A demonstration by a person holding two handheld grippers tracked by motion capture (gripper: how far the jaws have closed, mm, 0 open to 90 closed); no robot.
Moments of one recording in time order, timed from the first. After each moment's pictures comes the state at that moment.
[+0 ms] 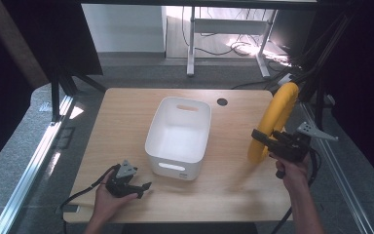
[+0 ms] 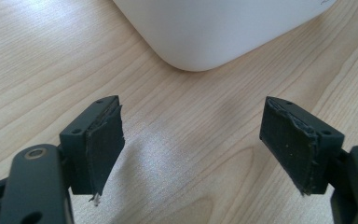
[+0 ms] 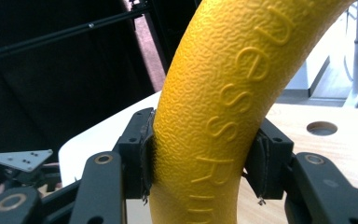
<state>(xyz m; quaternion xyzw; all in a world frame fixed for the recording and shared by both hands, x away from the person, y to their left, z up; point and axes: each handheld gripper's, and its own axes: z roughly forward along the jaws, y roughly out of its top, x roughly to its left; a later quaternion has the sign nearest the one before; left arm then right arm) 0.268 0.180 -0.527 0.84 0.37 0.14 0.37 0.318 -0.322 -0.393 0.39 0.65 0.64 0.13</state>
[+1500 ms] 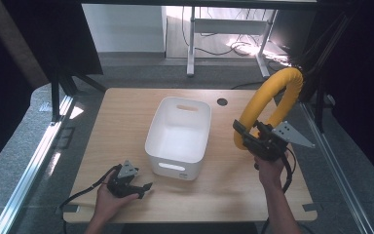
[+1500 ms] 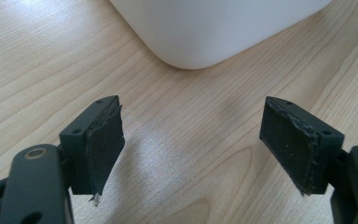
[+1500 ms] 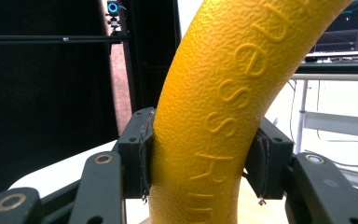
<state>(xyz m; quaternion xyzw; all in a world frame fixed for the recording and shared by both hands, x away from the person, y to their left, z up) 0.269 0.177 -0.529 0.84 0.37 0.13 0.36 0.308 -0.251 -0.377 0.34 0.62 0.64 0.29</state>
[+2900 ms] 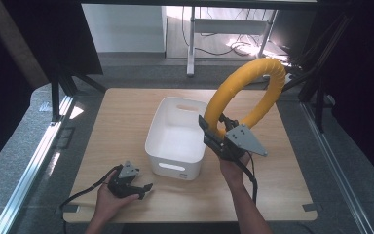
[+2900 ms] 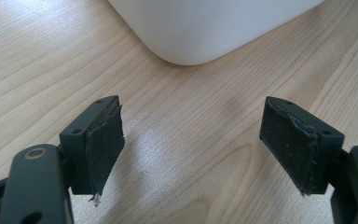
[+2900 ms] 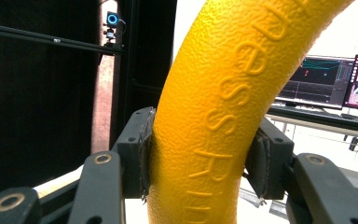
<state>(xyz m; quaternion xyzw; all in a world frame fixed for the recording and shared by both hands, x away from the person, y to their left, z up) 0.270 0.176 -0.532 0.85 0.36 0.13 0.36 0.296 -0.150 -0.368 0.29 0.61 0.63 0.39</state>
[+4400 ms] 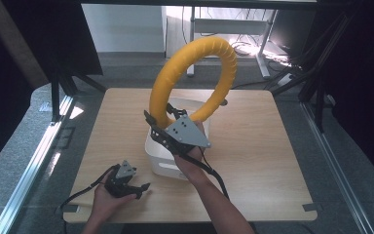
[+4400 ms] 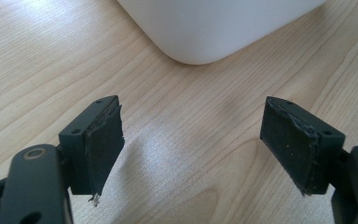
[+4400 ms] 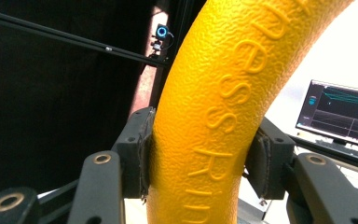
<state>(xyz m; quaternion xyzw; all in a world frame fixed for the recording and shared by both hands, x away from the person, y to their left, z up) 0.268 0.182 -0.526 0.85 0.36 0.14 0.35 0.293 -0.033 -0.339 0.20 0.63 0.64 0.38</state>
